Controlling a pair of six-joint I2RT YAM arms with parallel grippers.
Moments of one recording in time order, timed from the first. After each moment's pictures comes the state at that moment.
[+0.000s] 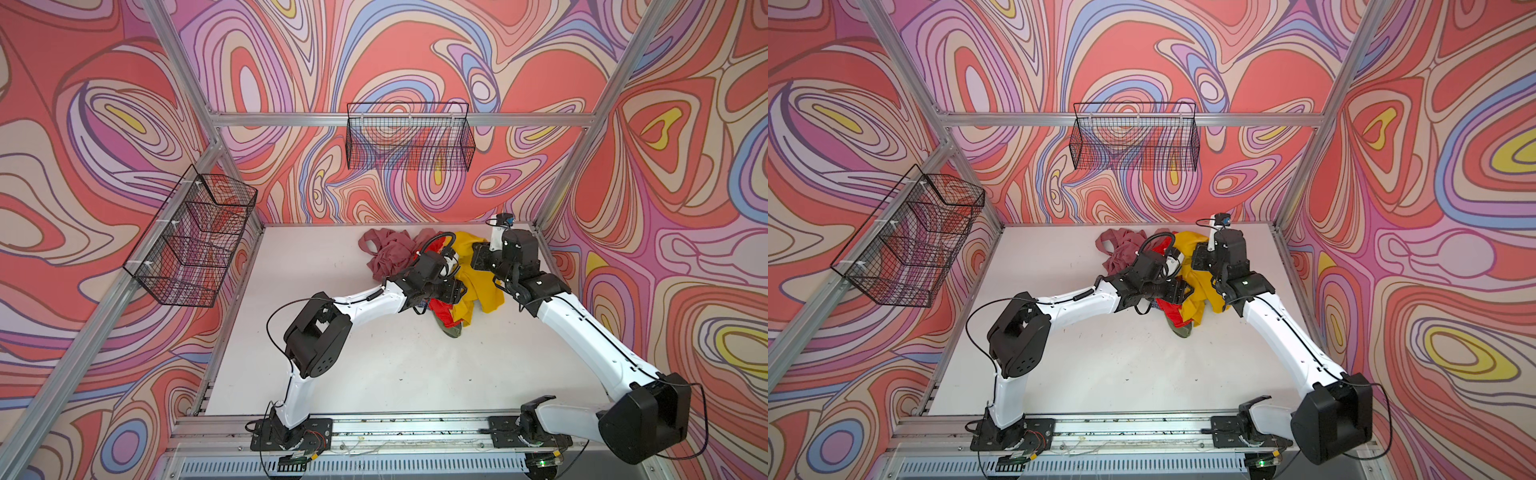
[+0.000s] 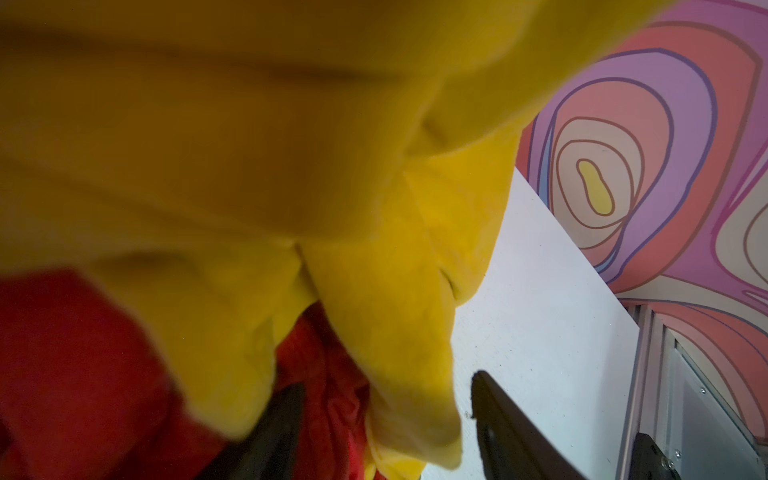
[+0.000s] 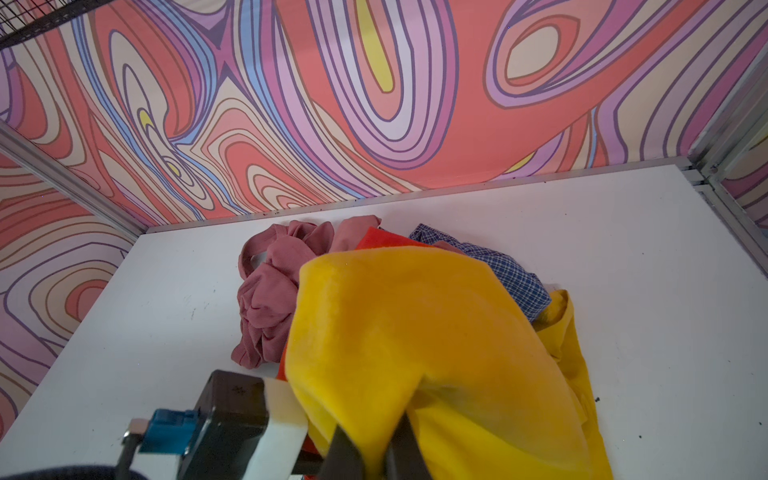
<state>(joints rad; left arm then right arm) -0.84 2.00 1.50 -0.08 0.21 -0.42 0.29 1.28 1.11 -0.25 0.05 0.33</state>
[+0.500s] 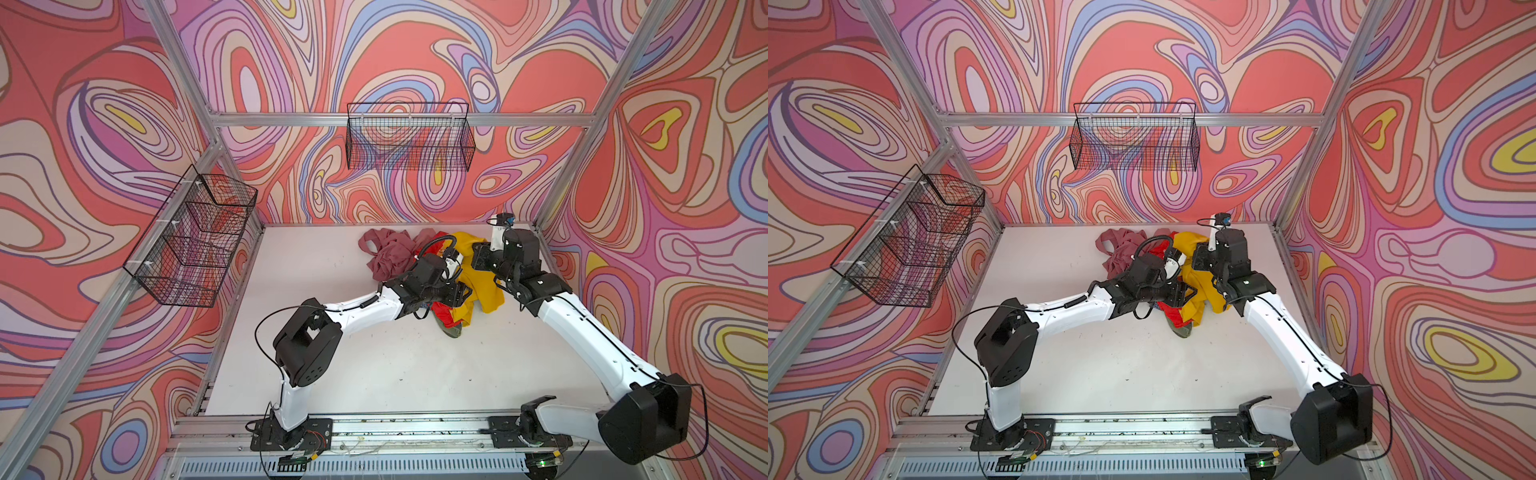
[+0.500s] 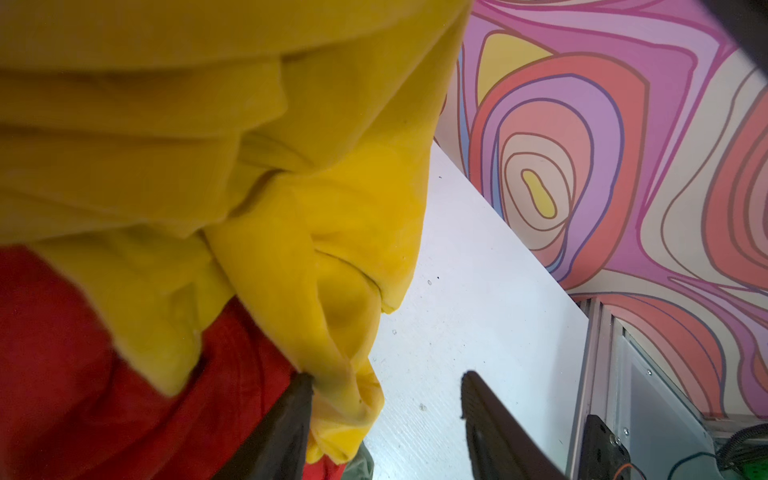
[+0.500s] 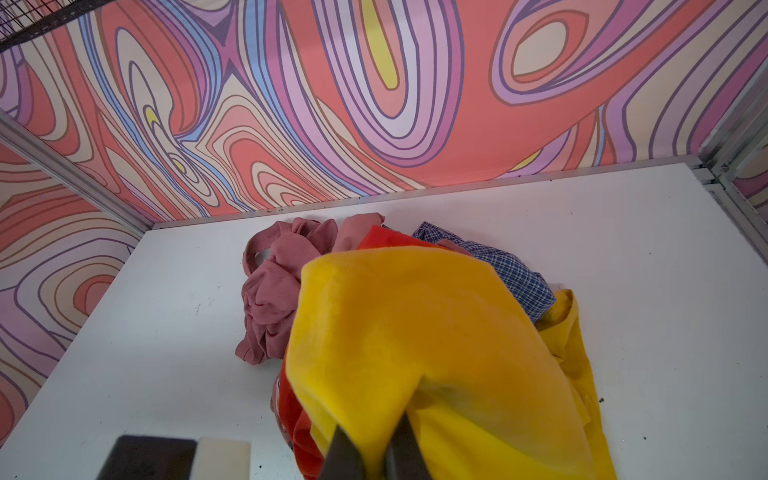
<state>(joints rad) -0.87 1.95 1.46 -0.01 0.24 -0.44 0.28 1.28 1.11 -0.26 0.03 0.32</state>
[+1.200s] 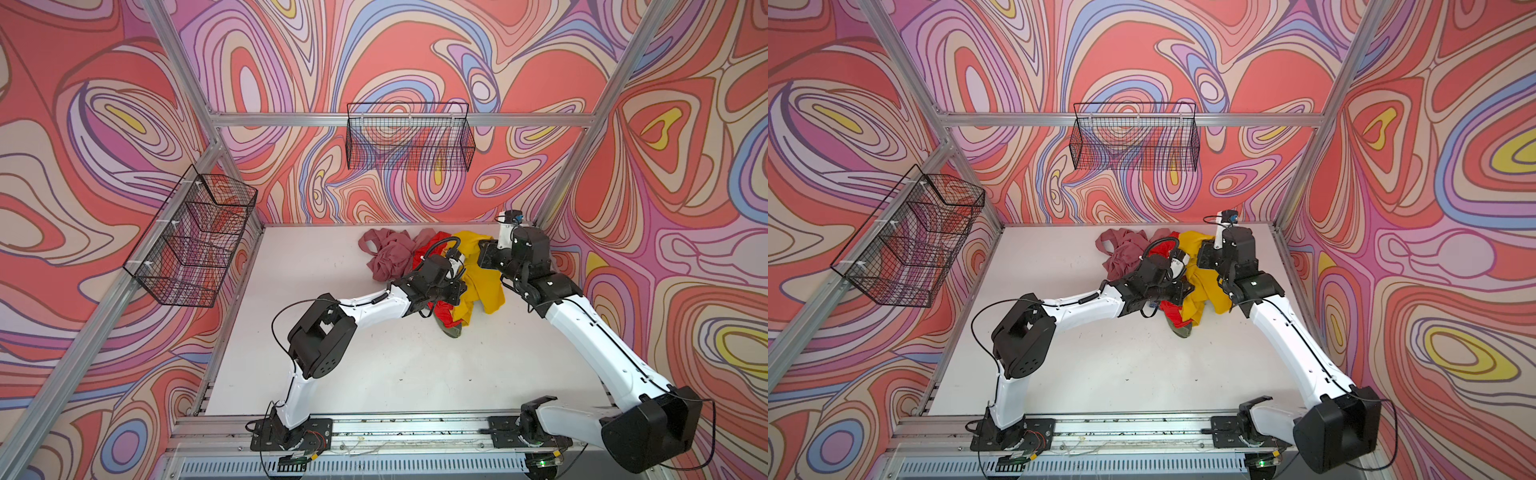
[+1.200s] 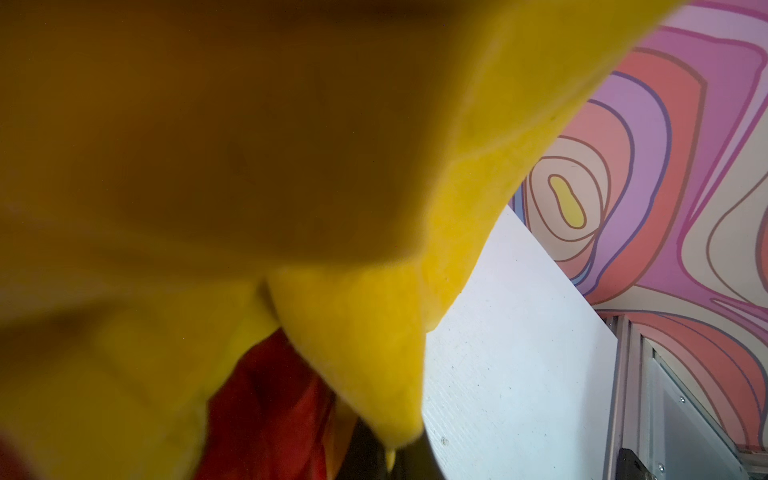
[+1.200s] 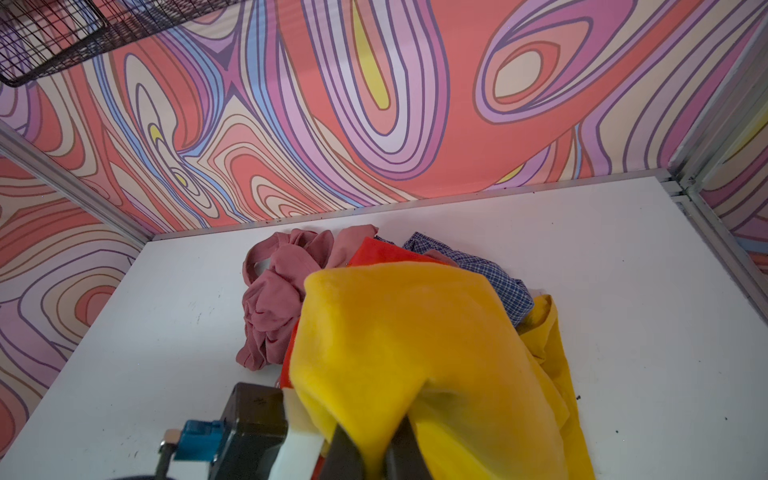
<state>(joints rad) -0.87 2.02 1.50 0.02 0.21 -0.45 0.26 1.23 1.14 -0.31 0.03 0.32</state>
